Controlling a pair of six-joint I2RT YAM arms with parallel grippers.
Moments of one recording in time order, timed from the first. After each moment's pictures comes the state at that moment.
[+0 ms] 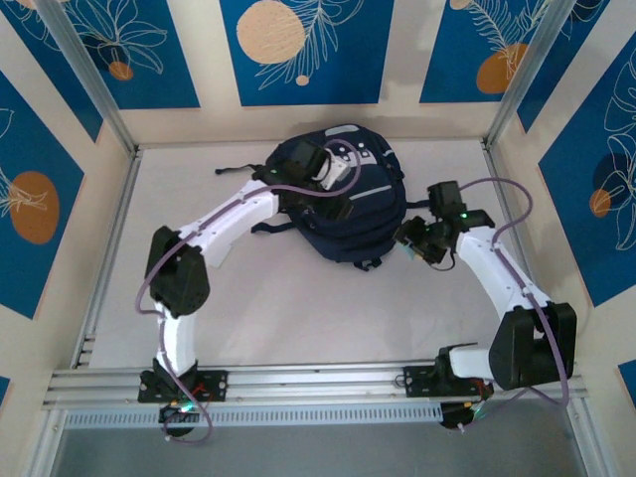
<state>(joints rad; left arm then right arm) -0.70 1.98 1.83 -0.72 0.10 0.02 0.10 1.30 1.00 -0.83 -0.21 0.73</state>
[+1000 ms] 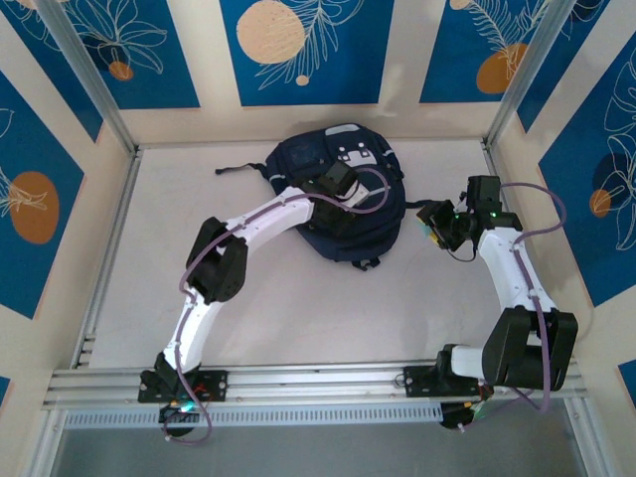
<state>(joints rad) -0.76 2.24 1.97 -0.79 -0.03 0.12 -0.12 1.29 1.00 -0.70 -0.41 0.79</state>
